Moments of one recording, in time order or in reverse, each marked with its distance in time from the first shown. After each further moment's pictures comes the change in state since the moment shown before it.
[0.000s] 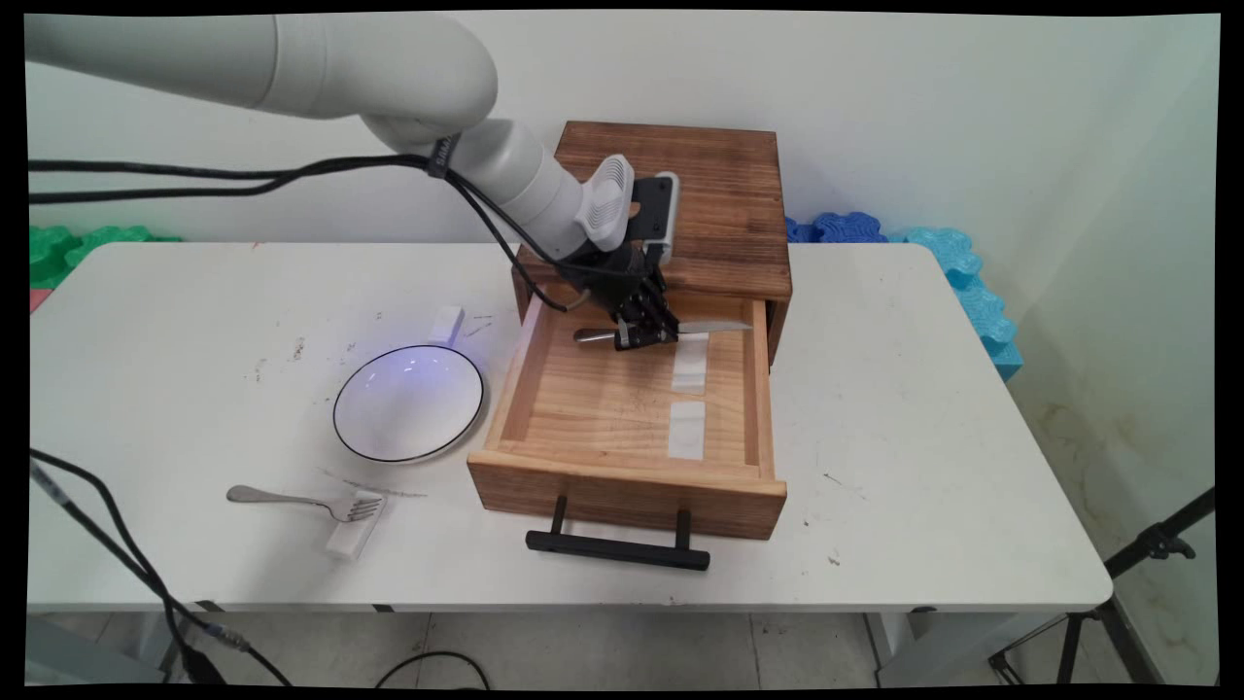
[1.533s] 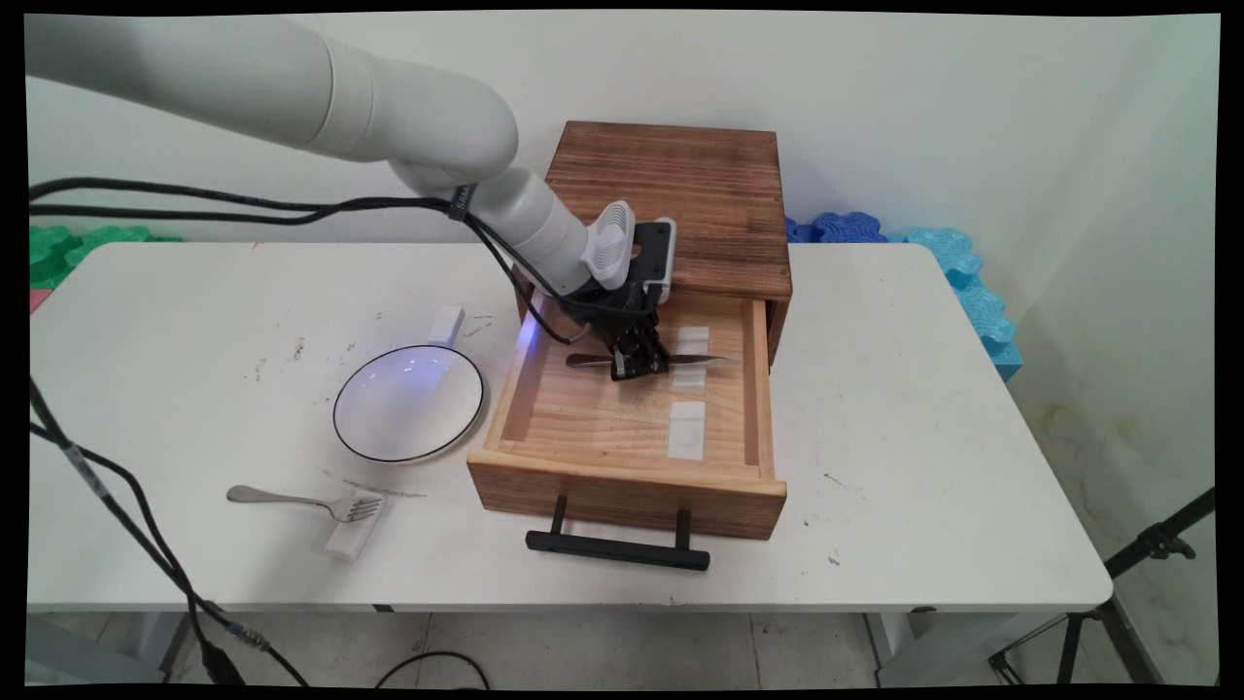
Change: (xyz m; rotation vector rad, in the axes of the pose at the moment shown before) arm -0.021 0.007 0.042 -0.038 -0.039 -0.026
